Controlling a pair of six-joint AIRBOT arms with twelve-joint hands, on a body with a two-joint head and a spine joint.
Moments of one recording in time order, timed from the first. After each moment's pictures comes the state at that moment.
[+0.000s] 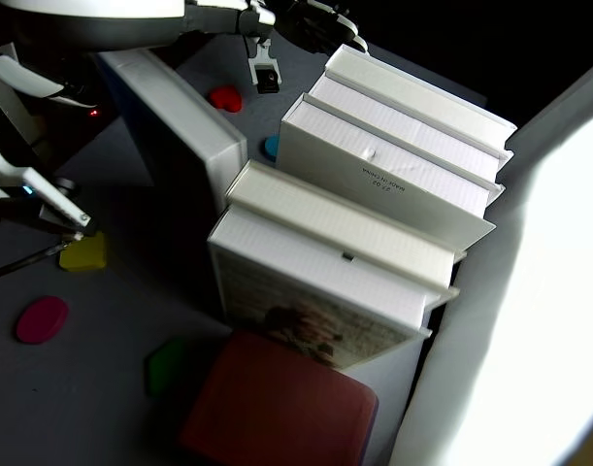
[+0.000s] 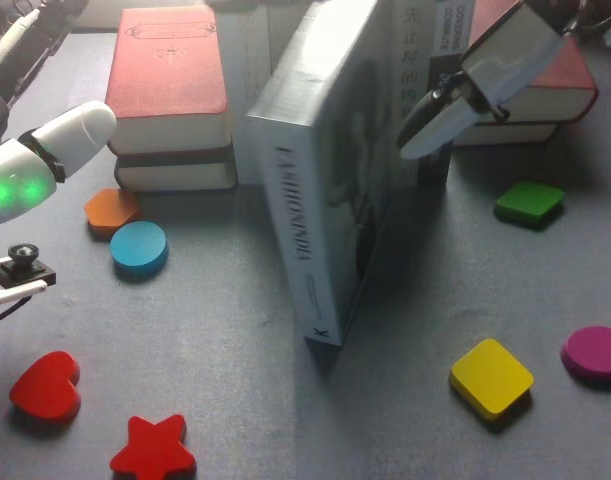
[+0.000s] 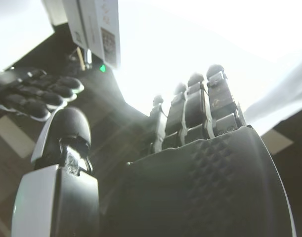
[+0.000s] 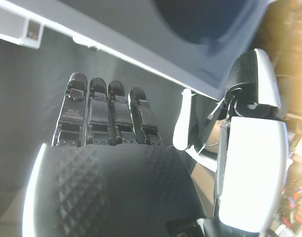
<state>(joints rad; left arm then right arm) 1.11 -1.18 1.41 -0.29 -1.45 0.10 -0.01 -1.11 1.32 -1.80 0.73 0.54</state>
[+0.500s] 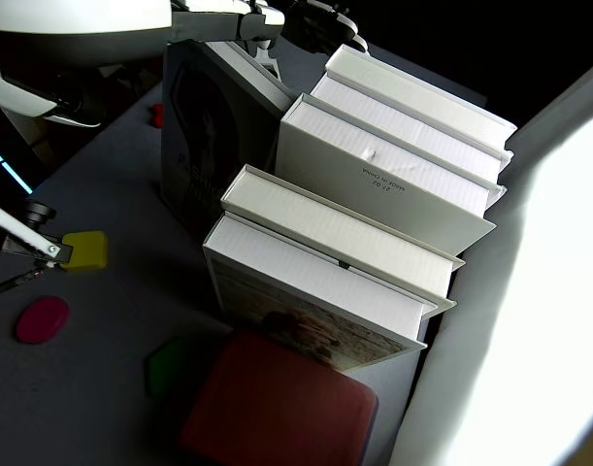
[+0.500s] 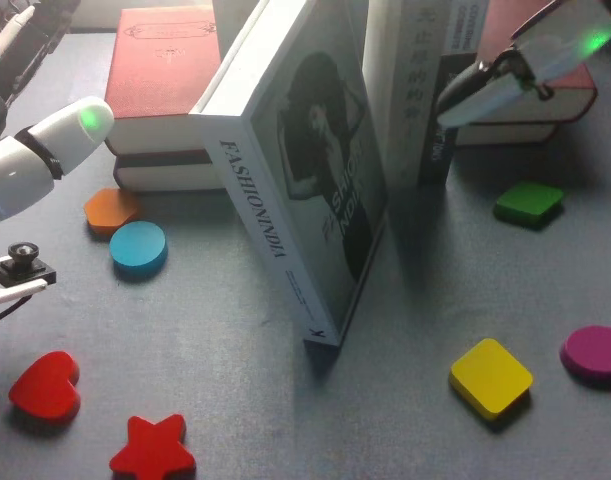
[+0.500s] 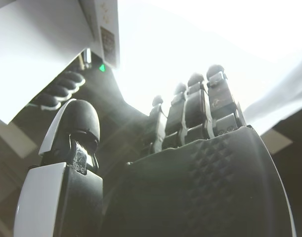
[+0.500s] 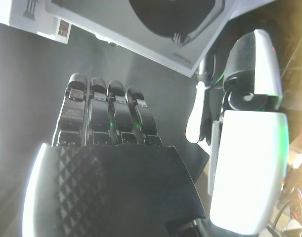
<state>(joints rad) 1.11 -1.18 1.41 -0.30 -1.46 0.10 -0.02 -1.01 1.29 -1.69 0.73 0.49</state>
